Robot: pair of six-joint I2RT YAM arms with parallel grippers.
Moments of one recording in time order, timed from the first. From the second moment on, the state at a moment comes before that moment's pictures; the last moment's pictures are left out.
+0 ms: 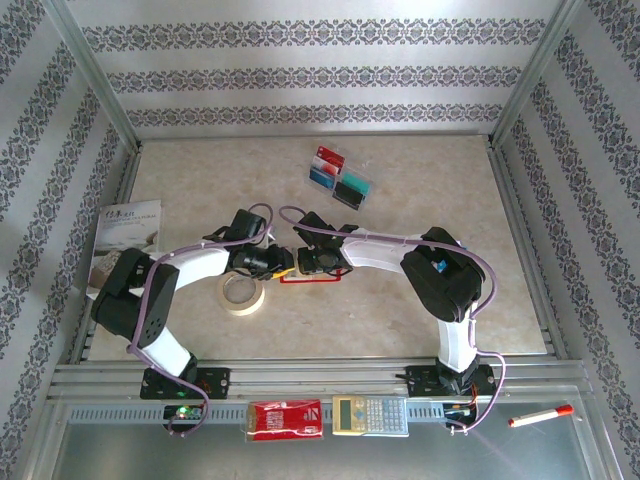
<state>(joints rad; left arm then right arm) -0.39 1.63 0.79 -0.20 0.54 -0.75 0.80 1.94 1.21 -0.41 -0.02 0.62</state>
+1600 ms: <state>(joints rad) -0.48 1.70 0.88 -0.07 0.63 -0.79 0.70 1.52 0.92 -0.20 -0.05 0.68</state>
